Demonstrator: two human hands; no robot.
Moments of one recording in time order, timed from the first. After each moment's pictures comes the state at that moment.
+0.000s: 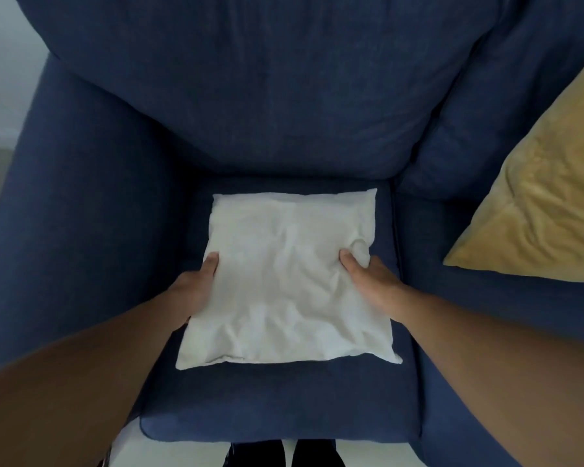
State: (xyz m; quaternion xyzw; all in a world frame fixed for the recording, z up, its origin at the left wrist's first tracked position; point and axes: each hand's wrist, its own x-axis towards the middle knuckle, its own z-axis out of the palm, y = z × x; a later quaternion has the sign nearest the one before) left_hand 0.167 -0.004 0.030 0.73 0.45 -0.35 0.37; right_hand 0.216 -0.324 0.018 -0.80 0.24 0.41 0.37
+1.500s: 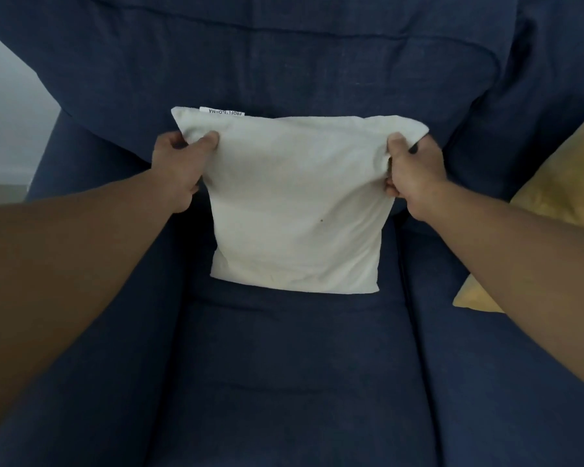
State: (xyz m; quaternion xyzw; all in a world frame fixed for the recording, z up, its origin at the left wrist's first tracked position) left_hand 0.383 0.020 0.137 0.70 0.37 -0.01 0.61; right_hand 0.414 -0.299 0.133 -0.80 0.23 0.05 0.56
